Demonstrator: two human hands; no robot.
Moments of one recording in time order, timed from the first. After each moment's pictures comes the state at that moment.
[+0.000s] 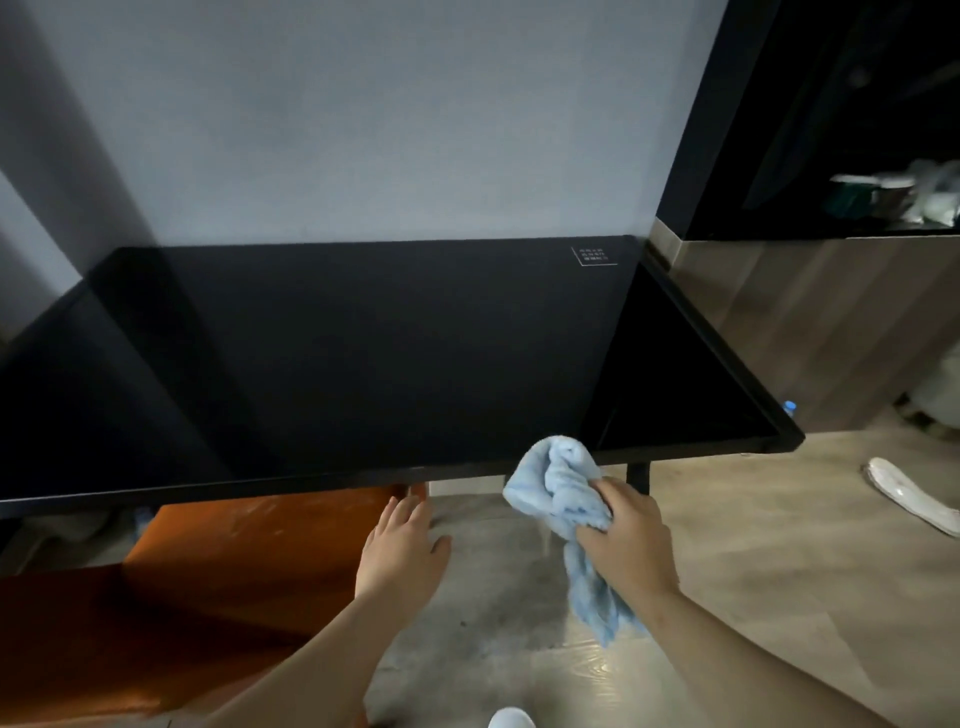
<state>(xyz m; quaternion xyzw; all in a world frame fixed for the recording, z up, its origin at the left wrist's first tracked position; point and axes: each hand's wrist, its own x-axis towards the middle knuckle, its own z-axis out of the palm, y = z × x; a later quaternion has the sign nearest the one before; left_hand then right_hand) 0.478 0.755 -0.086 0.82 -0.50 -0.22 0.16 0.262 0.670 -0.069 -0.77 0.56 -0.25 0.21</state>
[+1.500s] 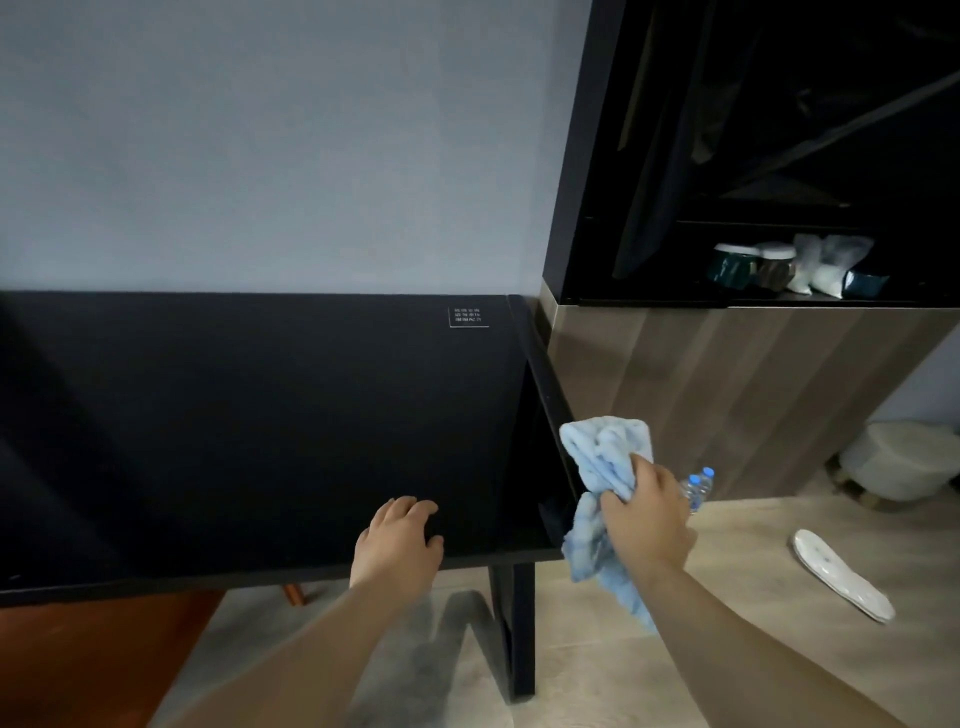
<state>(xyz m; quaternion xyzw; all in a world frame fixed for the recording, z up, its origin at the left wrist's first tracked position) 0.276 0.536 -0.056 0.81 -0.52 -0.22 0.16 0.053 0.426 -0.034 -0.64 0.71 -0.23 0.17</state>
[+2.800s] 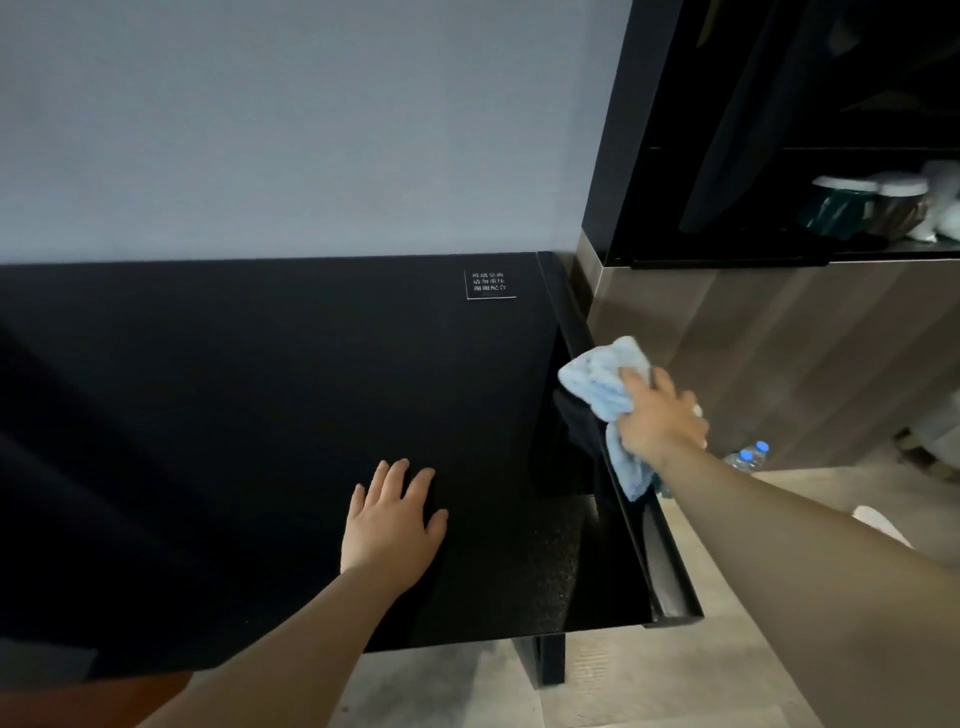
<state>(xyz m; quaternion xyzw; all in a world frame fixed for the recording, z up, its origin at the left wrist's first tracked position) 0.339 0.446 -0.091 0.83 -0.54 -0.16 0.05 0.123 0.260 -0.033 -0.75 0.66 0.02 0.11</state>
